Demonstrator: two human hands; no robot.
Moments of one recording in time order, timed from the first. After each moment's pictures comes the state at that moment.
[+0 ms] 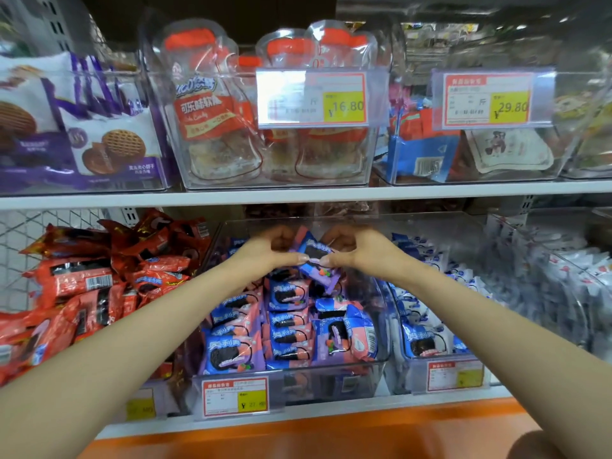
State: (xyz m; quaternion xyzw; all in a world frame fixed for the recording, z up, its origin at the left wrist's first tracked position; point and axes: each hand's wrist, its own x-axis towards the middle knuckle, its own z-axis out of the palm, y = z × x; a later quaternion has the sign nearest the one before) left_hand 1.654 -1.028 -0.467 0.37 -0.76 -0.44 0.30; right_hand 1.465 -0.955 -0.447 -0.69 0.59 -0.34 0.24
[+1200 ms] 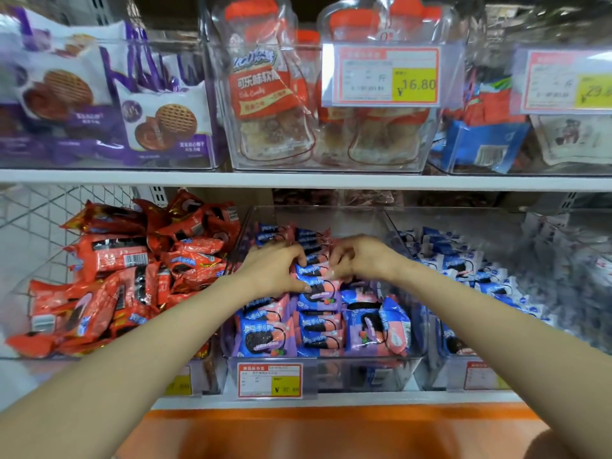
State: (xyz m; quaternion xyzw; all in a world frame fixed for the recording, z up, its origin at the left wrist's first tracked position) left_hand 1.685 -1.022 -0.485 0.45 -0.89 -0.02 0.07; right_hand 1.503 -0.984 -0.474 -0.66 0.65 -0.23 0.29
